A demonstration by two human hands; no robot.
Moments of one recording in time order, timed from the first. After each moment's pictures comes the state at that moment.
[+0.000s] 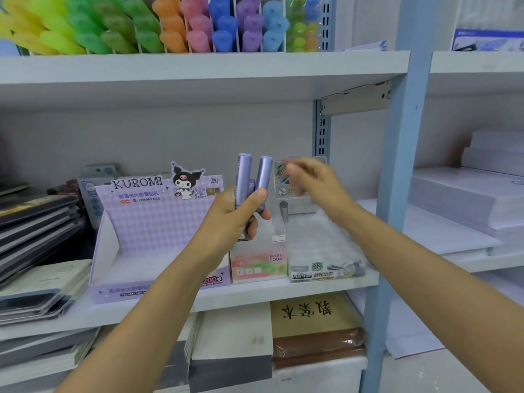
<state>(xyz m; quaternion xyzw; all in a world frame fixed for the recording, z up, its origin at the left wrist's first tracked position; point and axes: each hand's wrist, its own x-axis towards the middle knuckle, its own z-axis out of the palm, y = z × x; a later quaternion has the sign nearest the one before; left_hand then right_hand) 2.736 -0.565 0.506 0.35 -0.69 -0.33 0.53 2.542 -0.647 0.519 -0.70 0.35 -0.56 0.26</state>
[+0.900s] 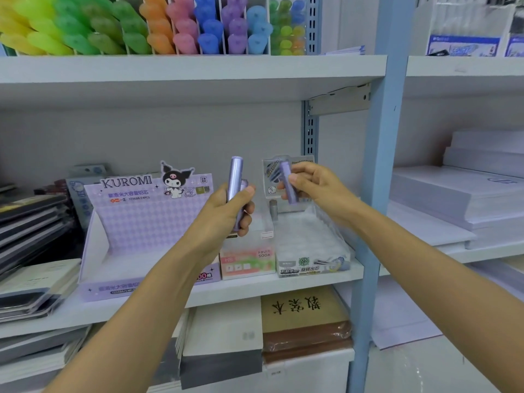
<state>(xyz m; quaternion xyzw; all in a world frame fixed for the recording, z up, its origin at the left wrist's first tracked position) 2.727 -0.568 0.508 0.36 -0.63 -0.44 0.54 2.517 -0.619 0.518 -0.71 0.32 -0.52 0.36</state>
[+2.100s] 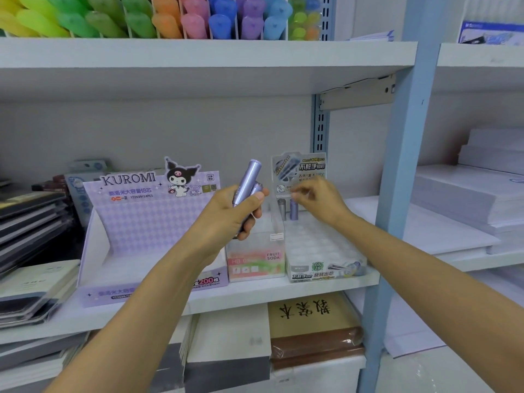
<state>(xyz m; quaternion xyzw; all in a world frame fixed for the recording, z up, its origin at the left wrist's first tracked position) 2.740 -0.580 0.507 0.37 -0.68 -0.39 0.50 2.522 -0.683 0.485 -0.75 0.52 -0.41 0.01</state>
